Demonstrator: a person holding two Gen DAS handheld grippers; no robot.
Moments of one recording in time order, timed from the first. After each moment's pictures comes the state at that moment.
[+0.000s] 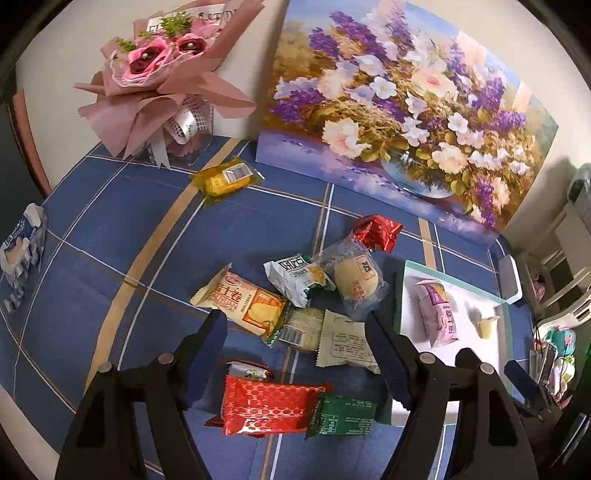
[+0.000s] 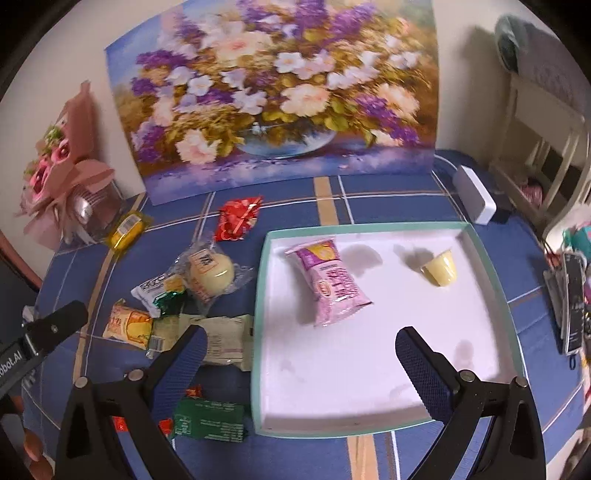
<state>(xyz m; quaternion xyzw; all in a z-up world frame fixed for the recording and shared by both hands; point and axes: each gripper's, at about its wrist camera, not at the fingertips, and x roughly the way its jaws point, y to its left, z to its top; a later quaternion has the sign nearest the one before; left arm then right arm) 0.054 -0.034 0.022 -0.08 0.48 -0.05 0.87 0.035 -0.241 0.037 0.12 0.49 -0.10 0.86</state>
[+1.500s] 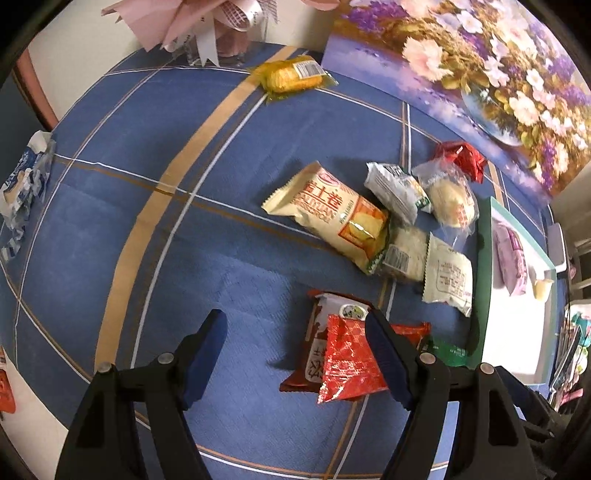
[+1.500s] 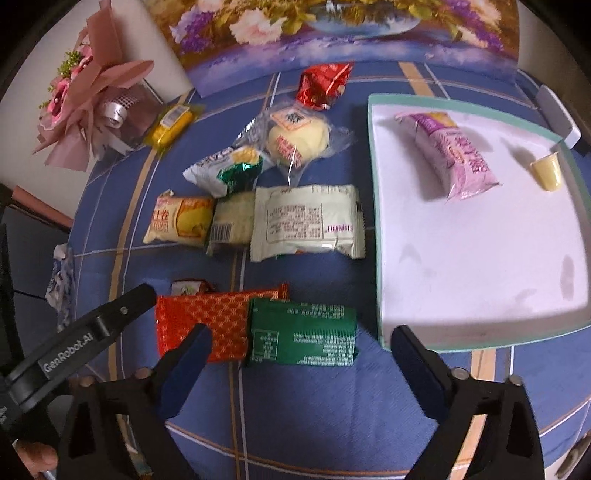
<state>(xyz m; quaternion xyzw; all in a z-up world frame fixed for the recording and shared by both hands) 0.050 0.022 -0.059 -0.08 0.60 -0.01 0.79 0.032 -0.174 -0.033 0.19 0.62 0.01 0.76</state>
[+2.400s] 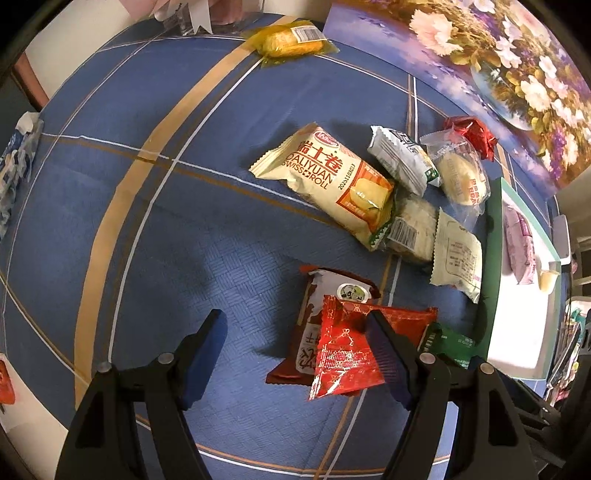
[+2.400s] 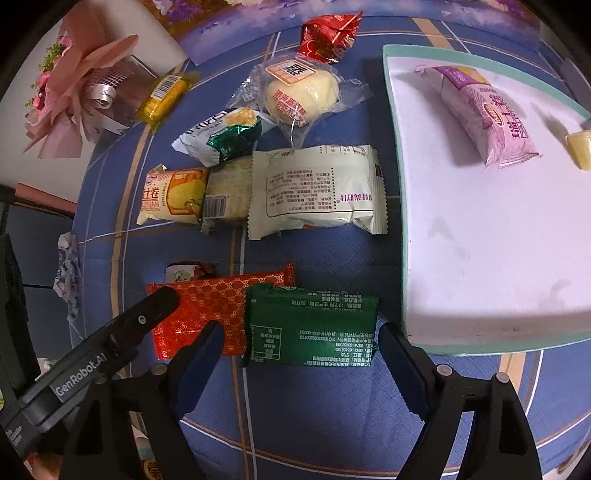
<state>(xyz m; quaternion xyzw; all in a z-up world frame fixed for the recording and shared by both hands) 0.052 0.017 -0.081 -0.09 0.64 -0.01 0.76 0.052 -0.167 -0.066 0.20 0.67 0.04 0.72</state>
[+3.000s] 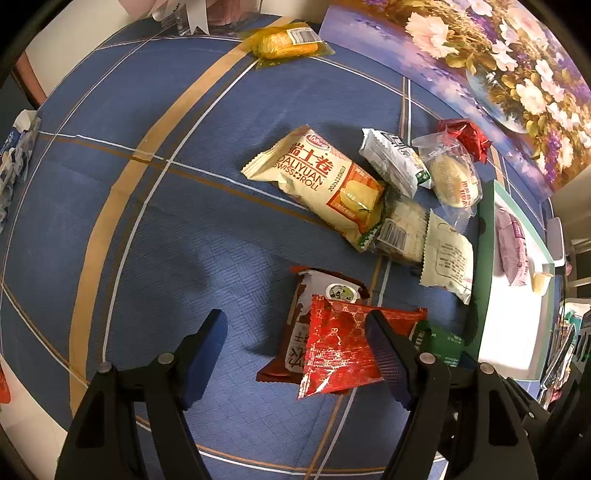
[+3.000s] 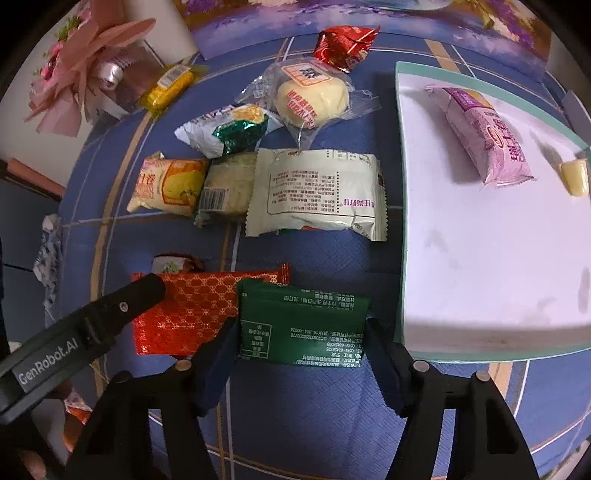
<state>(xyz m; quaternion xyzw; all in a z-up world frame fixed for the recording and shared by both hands) 0.053 0.008 -0.078 -0.10 0.64 -0.01 0.76 0.049 -0.146 -0.064 0.16 0.65 0.03 0.74</state>
